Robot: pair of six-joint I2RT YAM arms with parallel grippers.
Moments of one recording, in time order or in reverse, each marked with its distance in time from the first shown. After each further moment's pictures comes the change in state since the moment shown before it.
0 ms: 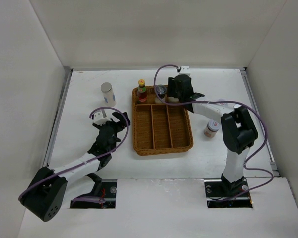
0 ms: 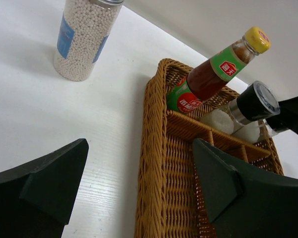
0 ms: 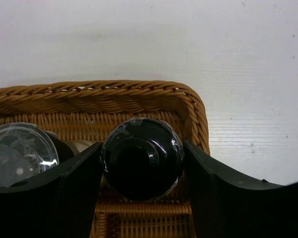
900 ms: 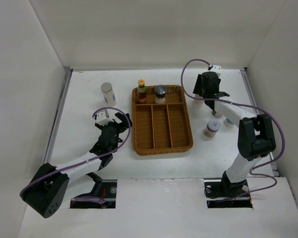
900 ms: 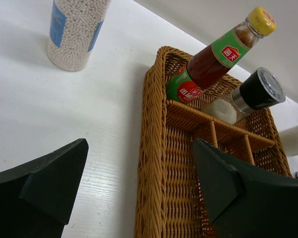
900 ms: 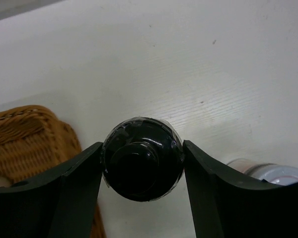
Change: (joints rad) left arm -0.027 0.040 0.000 0.008 0.001 0.000; right arm -0.262 -0.154 -0.121 -0.105 0.004 0.047
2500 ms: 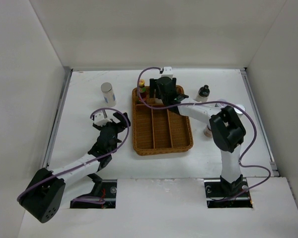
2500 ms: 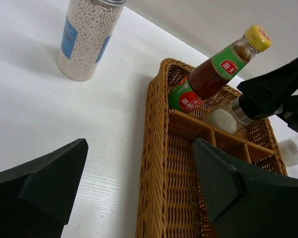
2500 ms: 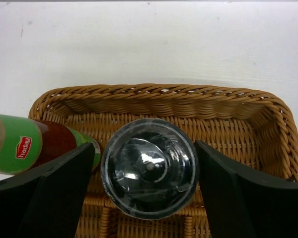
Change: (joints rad) left arm -0.007 -0.063 0.000 -0.034 -0.048 0.012; right arm 0.425 0.258 0.274 0.103 0.084 -0.014
